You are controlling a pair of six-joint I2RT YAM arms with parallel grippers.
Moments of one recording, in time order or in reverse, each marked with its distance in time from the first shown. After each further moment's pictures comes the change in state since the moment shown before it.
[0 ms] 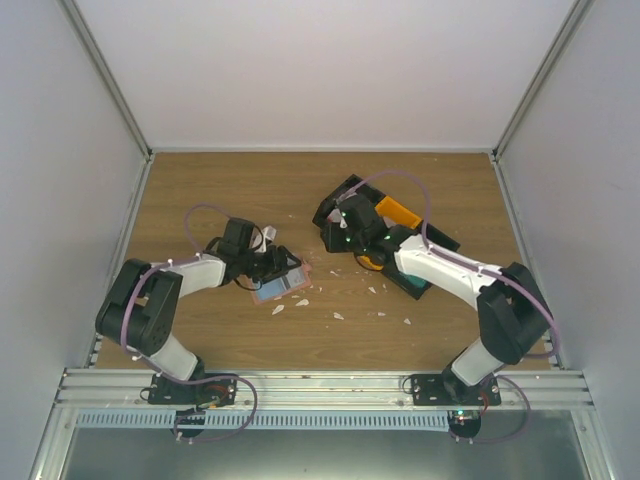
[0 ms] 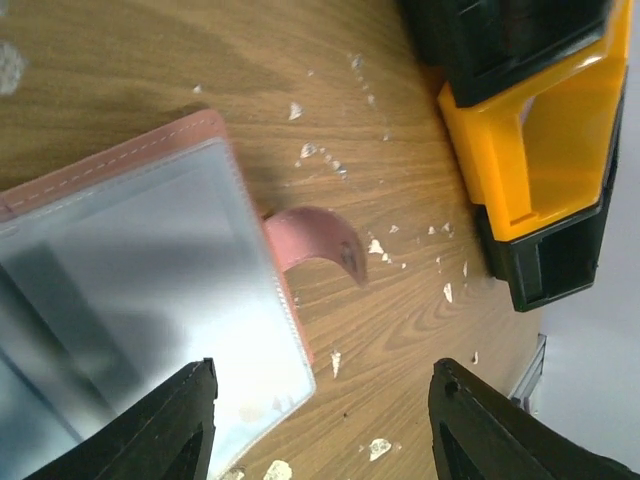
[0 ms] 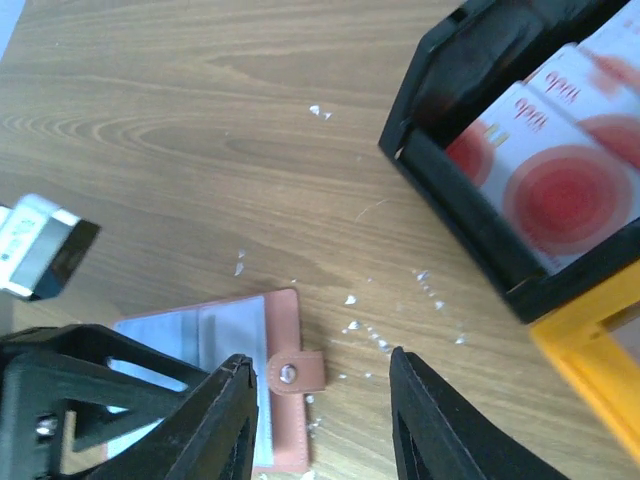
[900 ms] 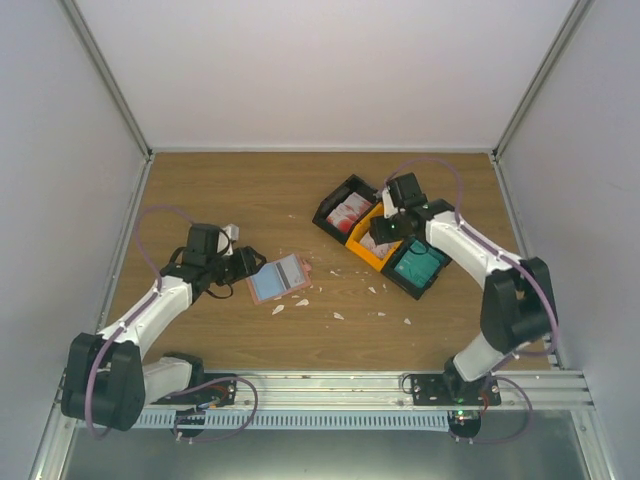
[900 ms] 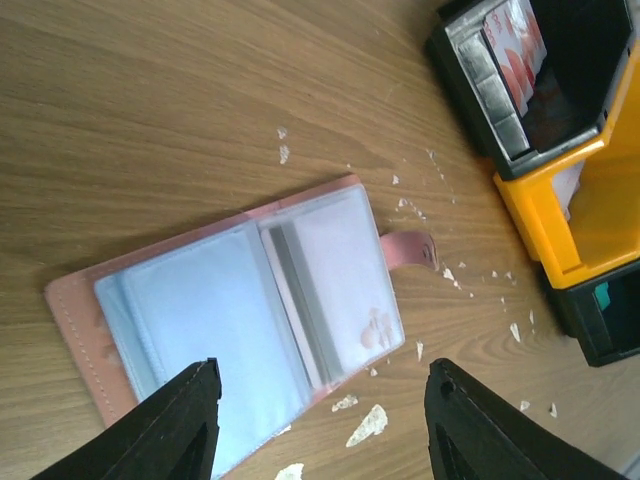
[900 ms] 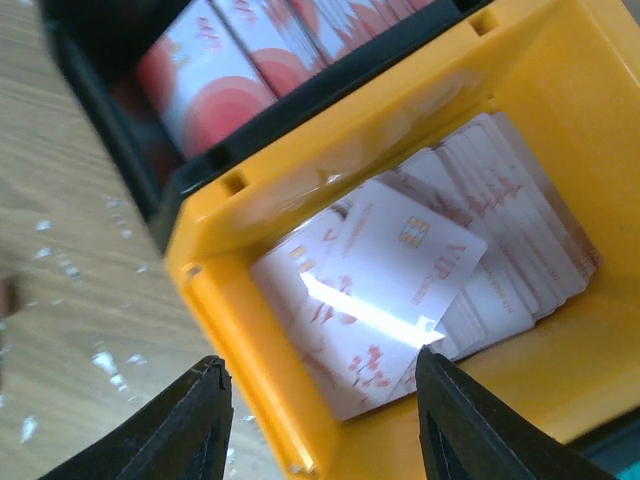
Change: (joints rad) left arm 0.147 -0.446 -0.077 -0.329 -0.248 0.143; right arm -0.343 -0.023 0.066 -0.351 -0.095 -0.437
